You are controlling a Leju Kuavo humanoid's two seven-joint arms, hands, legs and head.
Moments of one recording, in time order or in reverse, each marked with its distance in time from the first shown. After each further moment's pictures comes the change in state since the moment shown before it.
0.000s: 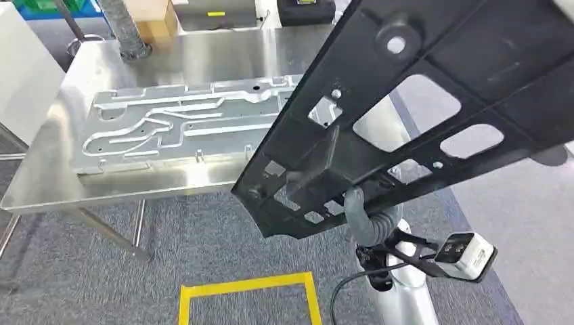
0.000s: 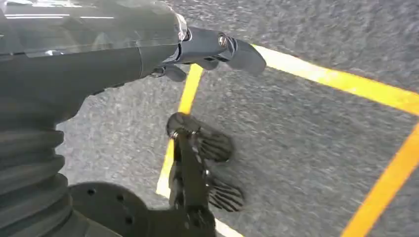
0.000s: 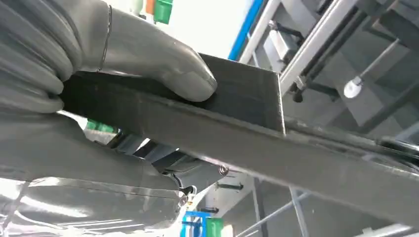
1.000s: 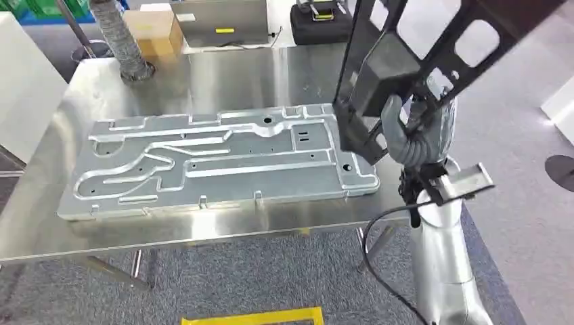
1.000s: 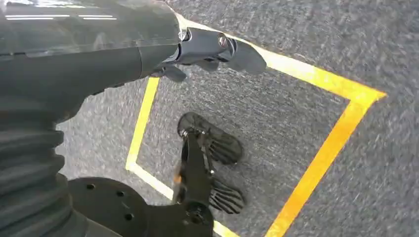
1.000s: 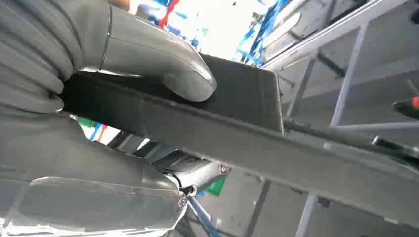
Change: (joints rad) left arm 0.002 -0.009 0.016 0.000 0.013 0.006 -0.010; right arm -0.326 -0.157 -0.140 0.169 0.308 -0.406 0.023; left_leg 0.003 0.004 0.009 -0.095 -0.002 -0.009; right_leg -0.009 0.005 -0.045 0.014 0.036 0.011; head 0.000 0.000
